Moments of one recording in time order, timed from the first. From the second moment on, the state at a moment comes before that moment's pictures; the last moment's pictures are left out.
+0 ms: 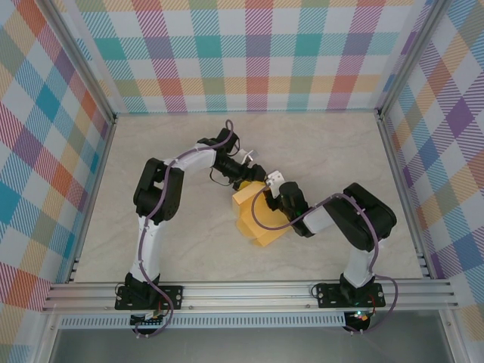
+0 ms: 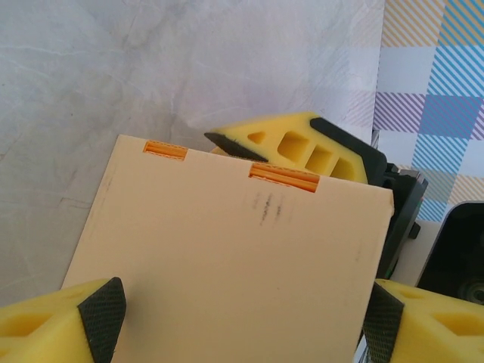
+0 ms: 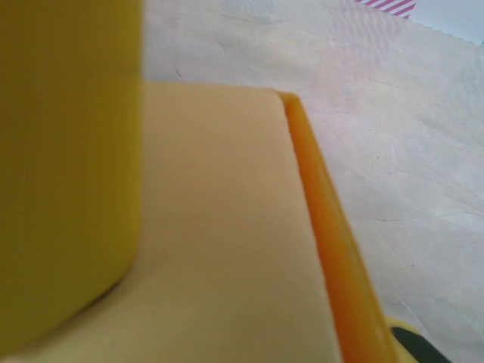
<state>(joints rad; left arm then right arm) -0.47 2.23 1.69 -0.72 0.95 -0.29 0.65 1.83 0.55 0.82 0.18 -0.09</state>
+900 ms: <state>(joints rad) -0.46 2.24 1.68 -0.53 0.93 -0.39 0.68 1.97 0.63 0.94 0.49 0.01</state>
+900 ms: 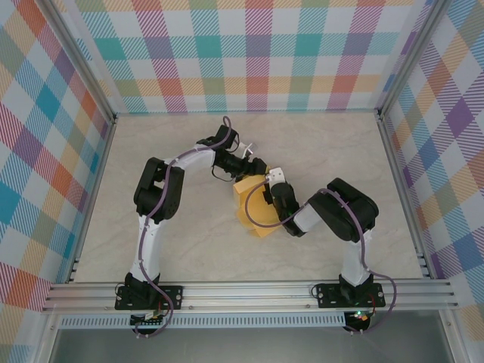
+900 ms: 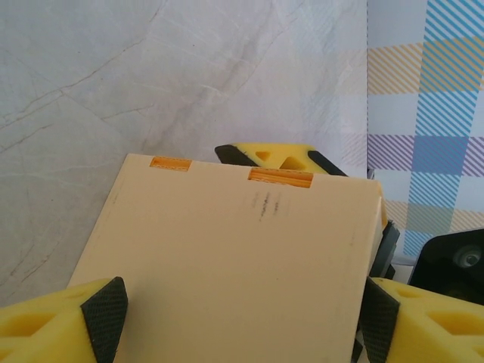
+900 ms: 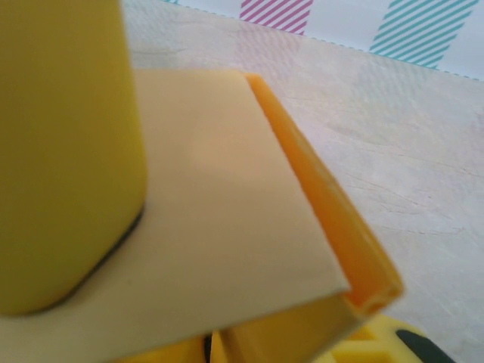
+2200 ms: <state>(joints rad) -0.20 1.65 1.43 -0.55 0.40 -0.58 0.52 1.79 1.19 -0.26 -0.27 -0.30</state>
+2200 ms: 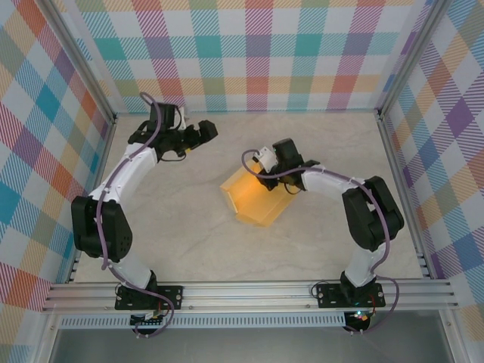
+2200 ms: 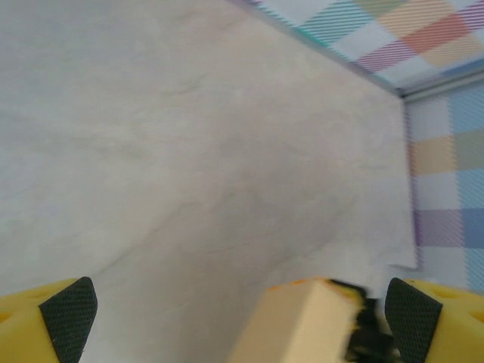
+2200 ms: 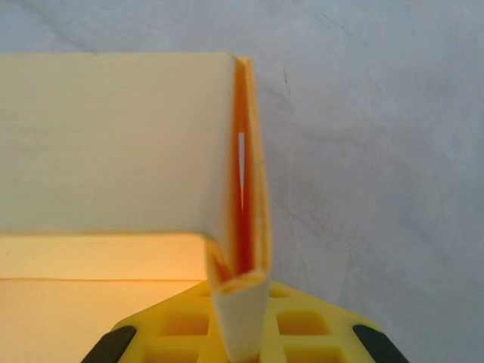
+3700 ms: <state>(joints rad) -0.18 1.70 1.17 -0.47 0.60 -0.55 0.75 1.84 1.39 -0.71 0.22 -0.97</state>
